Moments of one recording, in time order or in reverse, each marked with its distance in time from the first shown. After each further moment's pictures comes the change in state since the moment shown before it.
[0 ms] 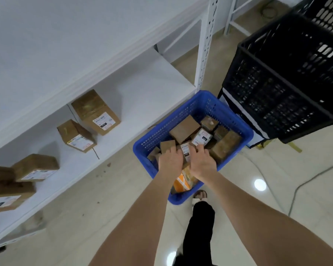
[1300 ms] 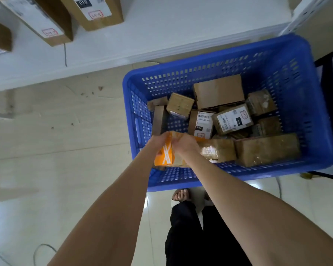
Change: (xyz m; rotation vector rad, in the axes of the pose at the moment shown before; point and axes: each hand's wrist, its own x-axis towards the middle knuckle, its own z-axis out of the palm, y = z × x) left_hand 0.157 -0.010 0.279 -1.565 -0.238 -1.202; right_hand 0.230 0.037 0.216 0.192 -0.371 -0.025
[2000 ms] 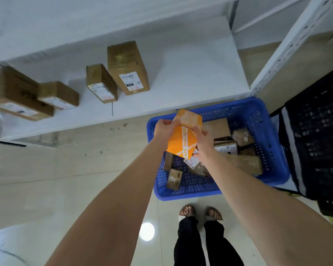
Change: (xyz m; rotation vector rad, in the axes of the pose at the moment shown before) left_hand -0.232 0.135 -0.089 -0.257 0.143 0.405; right_hand -0.161 -0.091 -0.158 1.046 0.084 0.044
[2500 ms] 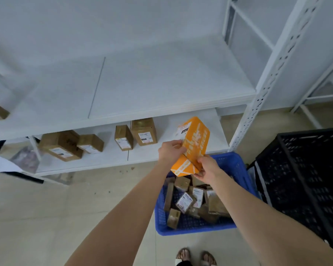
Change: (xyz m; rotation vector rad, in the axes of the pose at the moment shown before) left_hand -0.196 0.149 -0.060 0.229 -0.024 0.361; right_hand -0.188 -0.141 -0.040 0.067 -0.087 0.048
